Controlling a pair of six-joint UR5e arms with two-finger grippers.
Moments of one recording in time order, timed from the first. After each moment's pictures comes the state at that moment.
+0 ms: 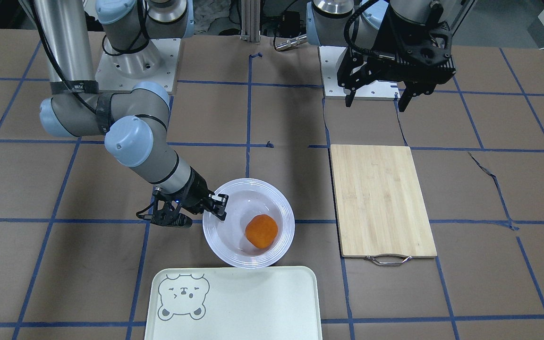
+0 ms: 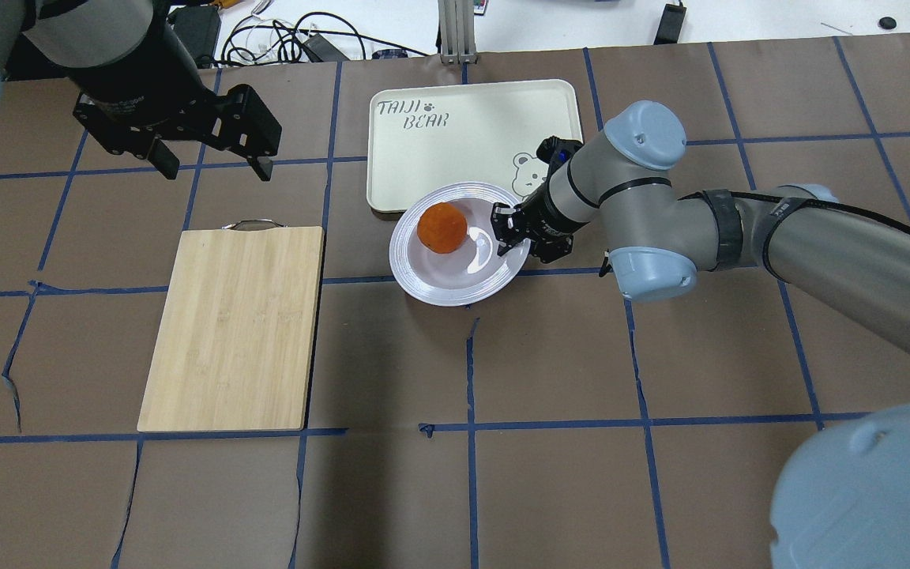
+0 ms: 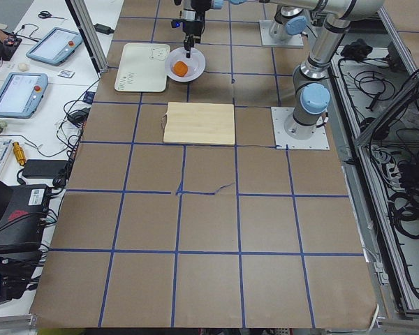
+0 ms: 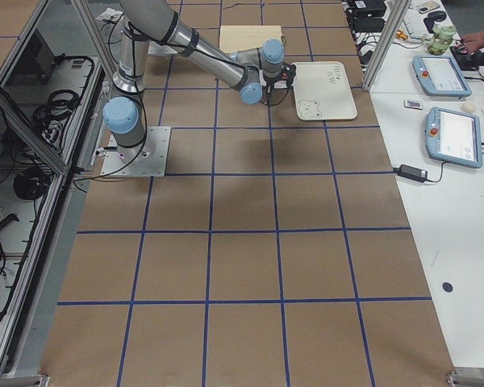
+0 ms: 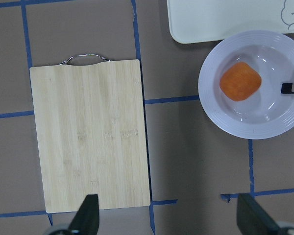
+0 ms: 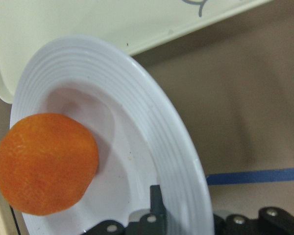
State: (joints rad) left arm -1.61 -1.54 -1.49 -1.62 1.56 0.04; right arm 1.68 -1.16 1.89 -2.47 -1.13 0.41
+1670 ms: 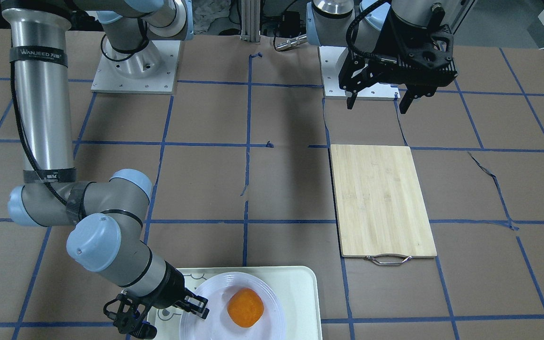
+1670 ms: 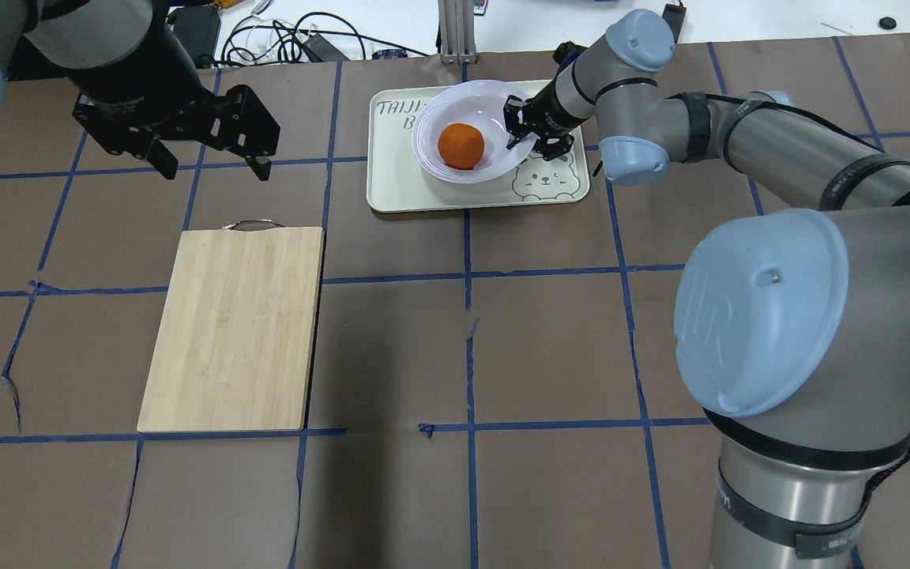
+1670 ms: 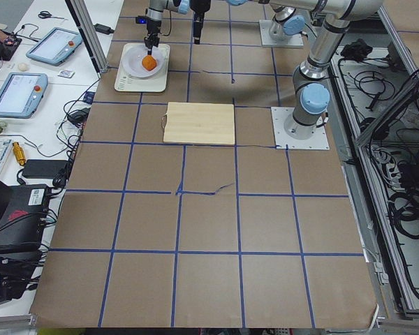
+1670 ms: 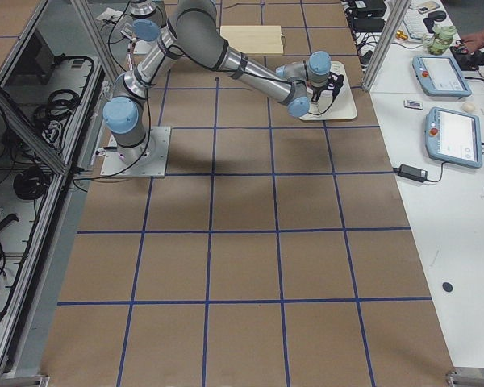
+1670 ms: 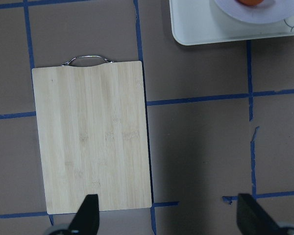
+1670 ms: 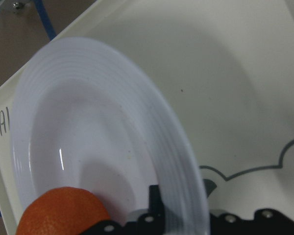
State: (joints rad) left arm -1.61 -1.54 -1.50 -1.61 1.57 0.04; right arm 1.61 -0.80 1.40 -2.47 -1.13 0.51
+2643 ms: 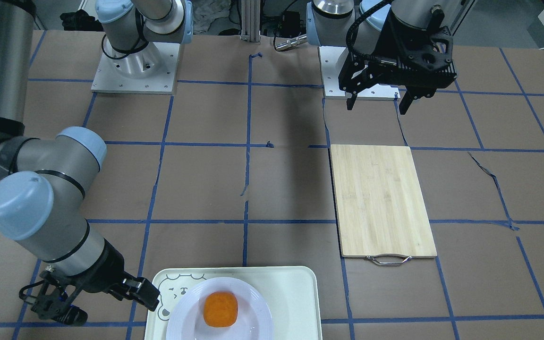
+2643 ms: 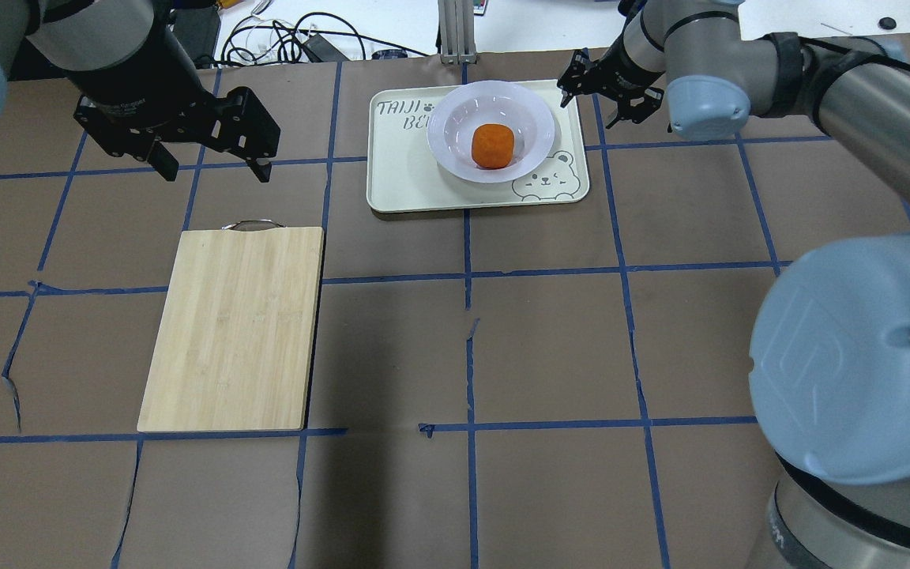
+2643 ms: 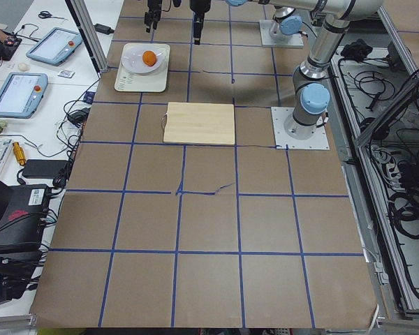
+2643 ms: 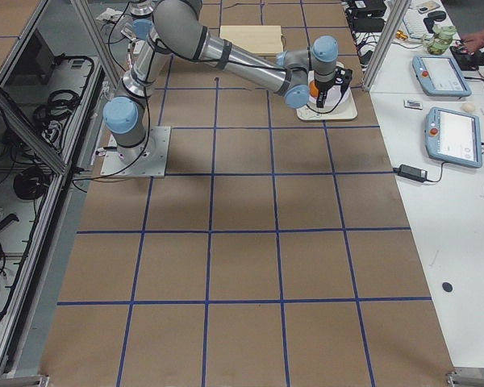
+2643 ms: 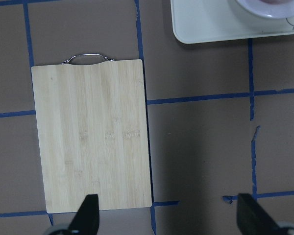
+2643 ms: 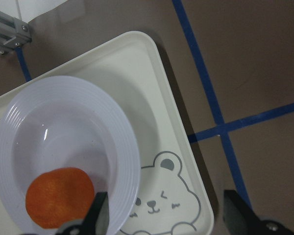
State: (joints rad) left arm -1.61 -1.55 -1.50 -1.61 1.57 0.04; right arm 1.52 -1.01 1.40 -2.21 -1.32 0.30
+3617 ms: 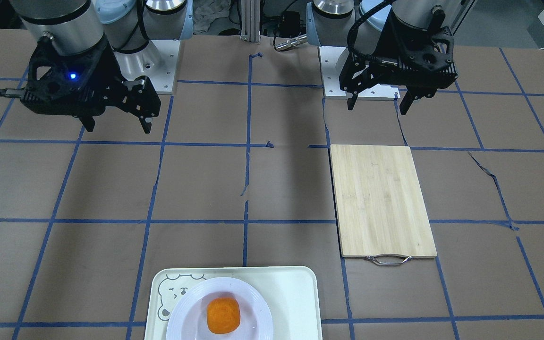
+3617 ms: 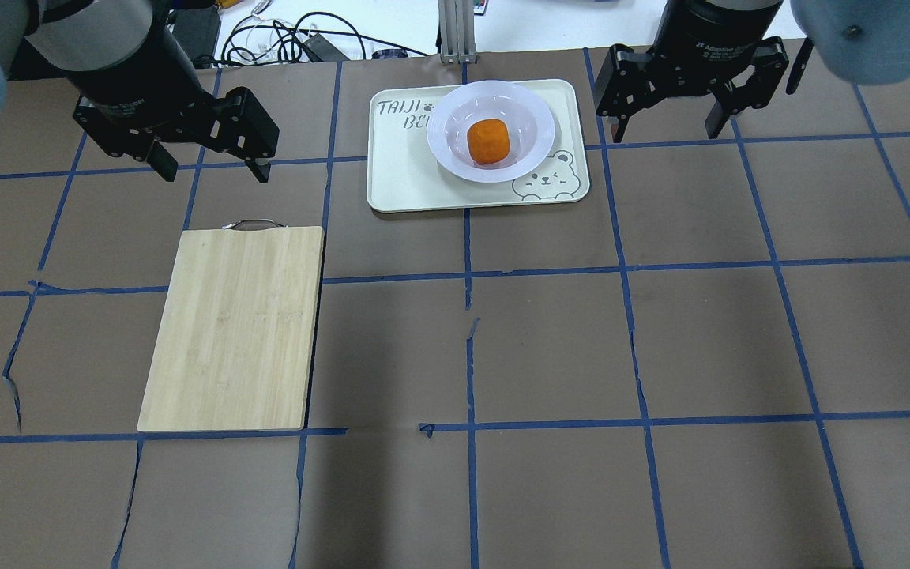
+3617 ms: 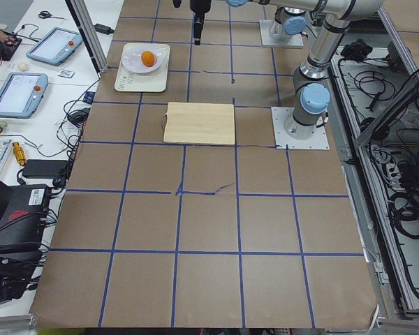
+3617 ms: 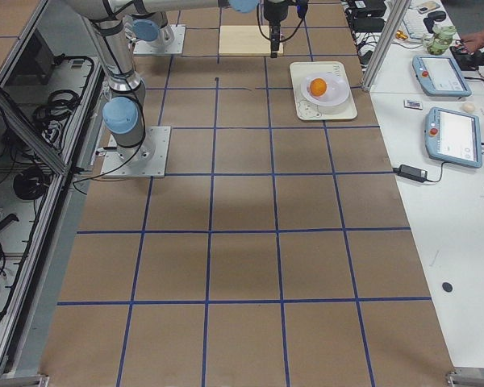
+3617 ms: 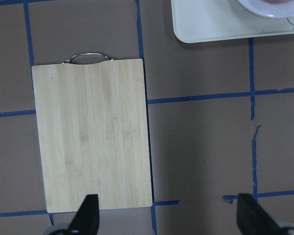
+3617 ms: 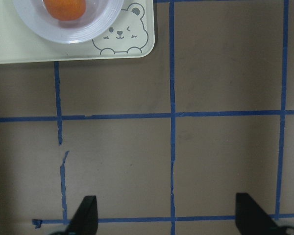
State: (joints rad) left arm -1.60 -1.54 -1.50 -1.61 1.57 0.04; right arm 1.65 -1.51 1.44 -1.55 -1.60 0.05
